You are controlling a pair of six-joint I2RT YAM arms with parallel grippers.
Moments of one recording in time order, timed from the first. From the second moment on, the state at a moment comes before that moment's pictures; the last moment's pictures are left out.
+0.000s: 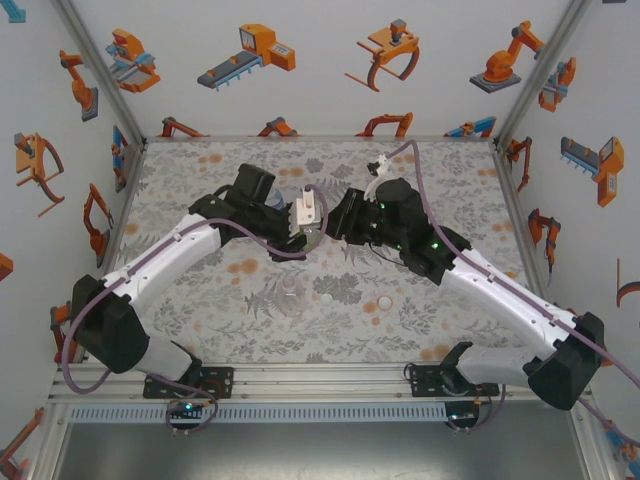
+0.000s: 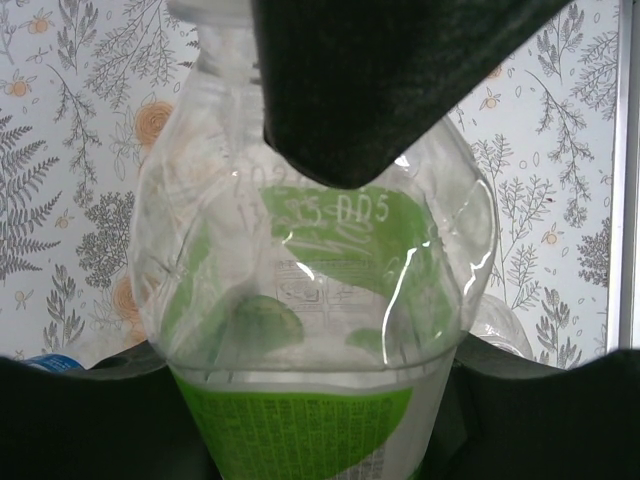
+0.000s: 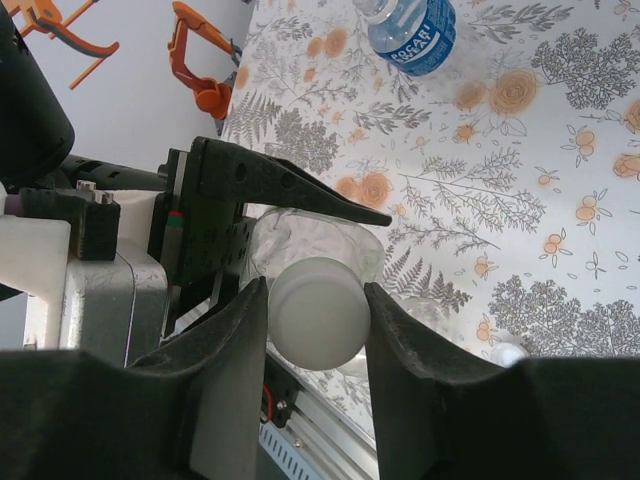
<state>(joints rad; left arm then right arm) -0.64 1.46 1.24 -0.66 0.63 0.75 0.77 1.21 1.09 -0.27 -0.10 0.80</state>
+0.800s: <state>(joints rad) -0.63 1.38 1.18 -0.48 0.56 0.69 0.64 1.32 1.16 -0.38 -0.05 0.57</state>
